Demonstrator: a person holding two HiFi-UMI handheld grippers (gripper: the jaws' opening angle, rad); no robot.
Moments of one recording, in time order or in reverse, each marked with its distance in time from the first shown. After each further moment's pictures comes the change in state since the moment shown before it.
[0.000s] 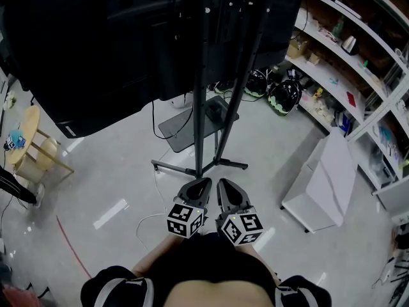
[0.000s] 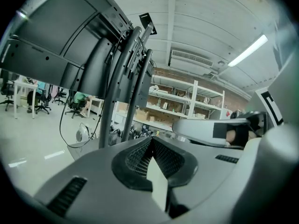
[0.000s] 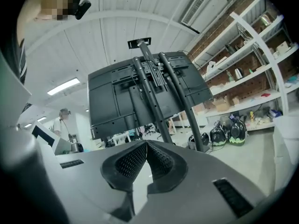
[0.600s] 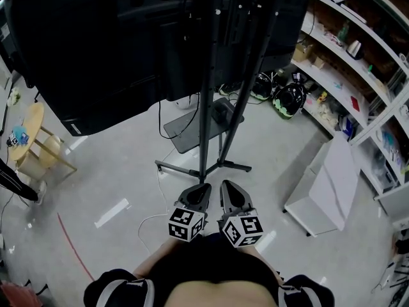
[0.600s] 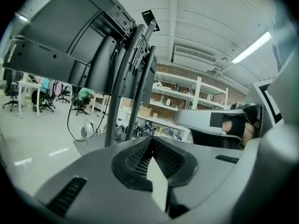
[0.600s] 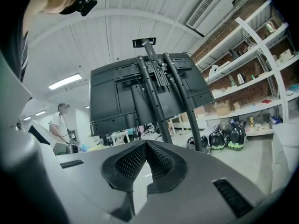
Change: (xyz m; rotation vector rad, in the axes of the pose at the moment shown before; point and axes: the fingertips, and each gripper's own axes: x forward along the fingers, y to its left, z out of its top) left arm -0.017 0.012 -0.021 -0.014 0.050 0.037; right arm 0.004 0.007 -0.006 -0.057 0.003 -0.012
